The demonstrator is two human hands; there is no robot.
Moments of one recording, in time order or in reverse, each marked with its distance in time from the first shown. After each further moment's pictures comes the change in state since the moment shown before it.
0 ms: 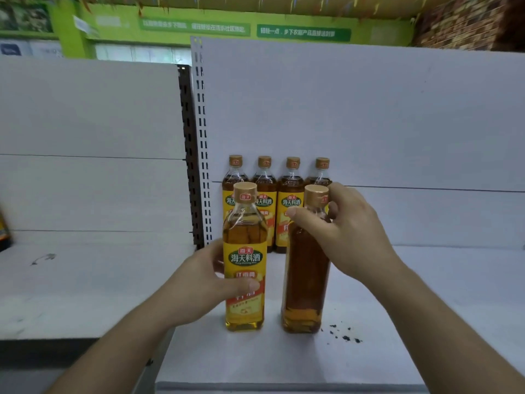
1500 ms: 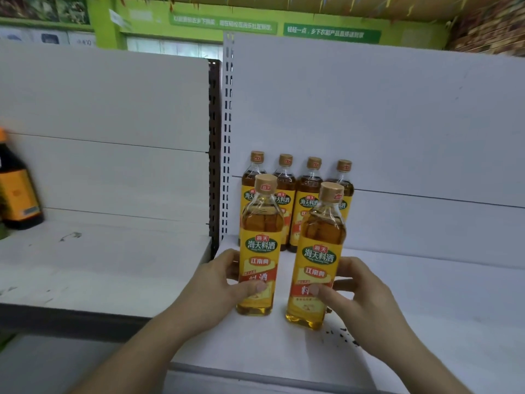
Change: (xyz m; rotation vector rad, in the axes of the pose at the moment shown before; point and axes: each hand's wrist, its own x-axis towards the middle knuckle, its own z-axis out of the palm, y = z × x) left_hand -0.006 -0.040 0.019 -0.051 0.114 -0.011; right_hand -0.071 0.049 0.026 0.271 -0.270 0.293
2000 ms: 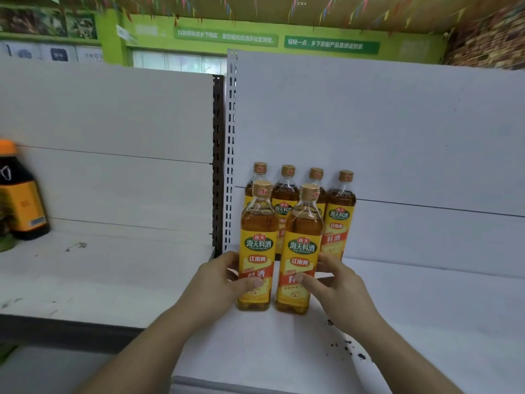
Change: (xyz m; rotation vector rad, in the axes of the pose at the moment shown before) left_hand 0.027 -0.009 -0.006 0.092 0.073 -0.014; right_hand 0.049 0.009 0.030 0.034 -0.024 -0.048
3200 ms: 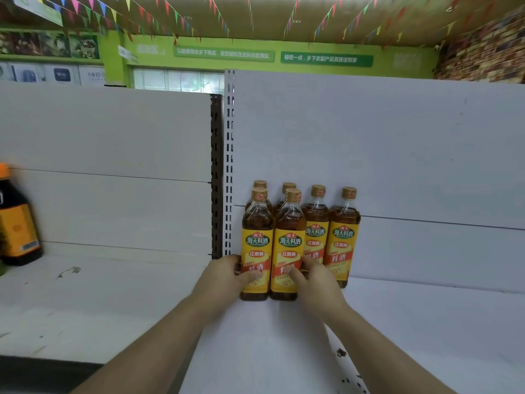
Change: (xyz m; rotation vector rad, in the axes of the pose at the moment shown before) left_hand 0.081 -0.016 0.005 0.057 0.021 -0.011; right_hand 0.084 0.014 0.042 -0.091 0.004 0.026
